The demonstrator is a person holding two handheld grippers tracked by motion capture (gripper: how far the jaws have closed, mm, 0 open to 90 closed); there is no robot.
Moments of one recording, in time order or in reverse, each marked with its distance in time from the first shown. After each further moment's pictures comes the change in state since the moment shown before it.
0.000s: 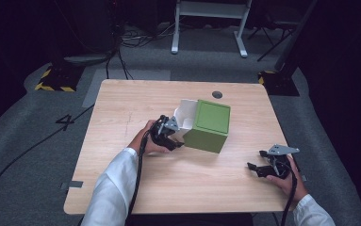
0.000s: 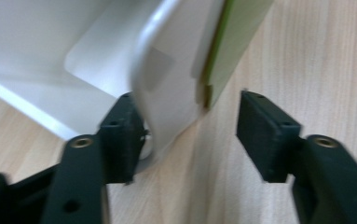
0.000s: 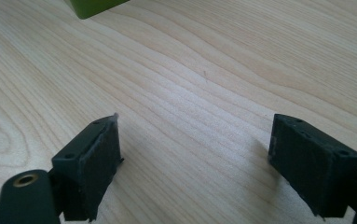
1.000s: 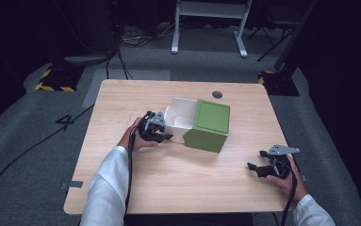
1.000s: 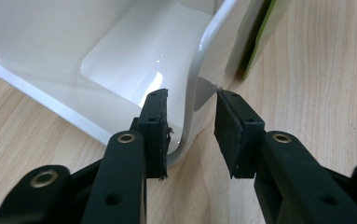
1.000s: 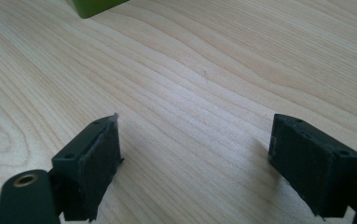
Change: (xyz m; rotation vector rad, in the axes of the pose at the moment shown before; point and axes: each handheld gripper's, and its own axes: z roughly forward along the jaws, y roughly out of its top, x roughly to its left) left arm 0.024 -0.027 -0.022 -0.037 0.010 -0.030; right arm 0.000 0.000 0.000 0.000 0.000 0.000
